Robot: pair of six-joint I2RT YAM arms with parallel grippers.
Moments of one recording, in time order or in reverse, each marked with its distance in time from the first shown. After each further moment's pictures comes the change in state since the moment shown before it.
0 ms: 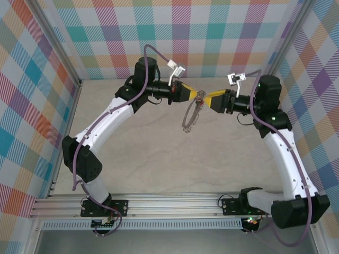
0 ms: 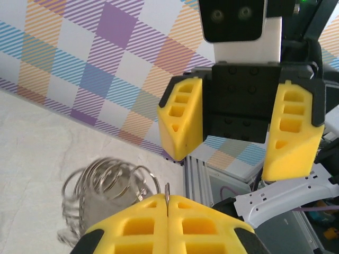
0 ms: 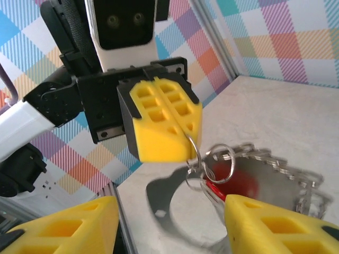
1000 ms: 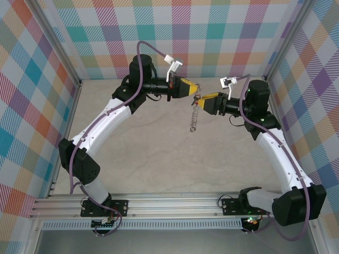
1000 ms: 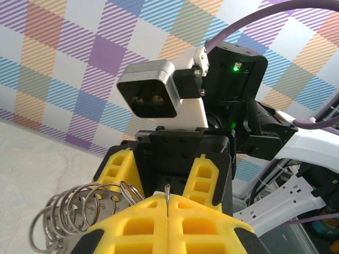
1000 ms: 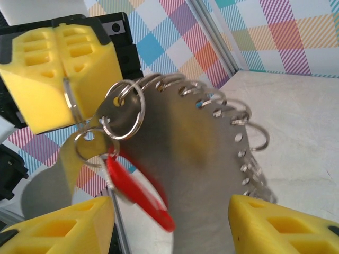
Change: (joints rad) left arm -0.002 -0.032 -0.005 0.118 0.002 -0.089; right arm 0.063 0.056 -0.110 0.200 0.044 0.078
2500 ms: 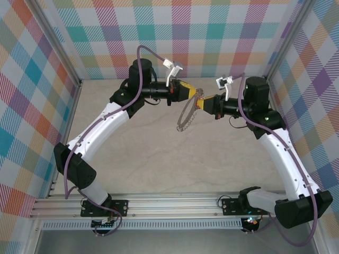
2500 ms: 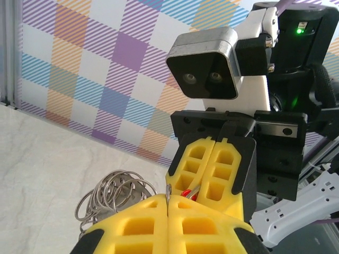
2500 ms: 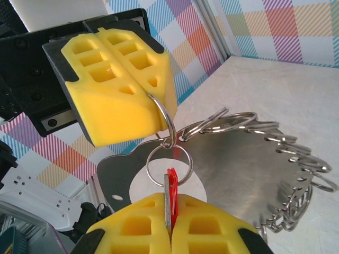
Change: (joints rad) left arm -0.019 -0.063 -0.059 -0.069 -0.131 0.107; right arm 0.074 -0.016 0.175 -0.338 0.118 -0.145
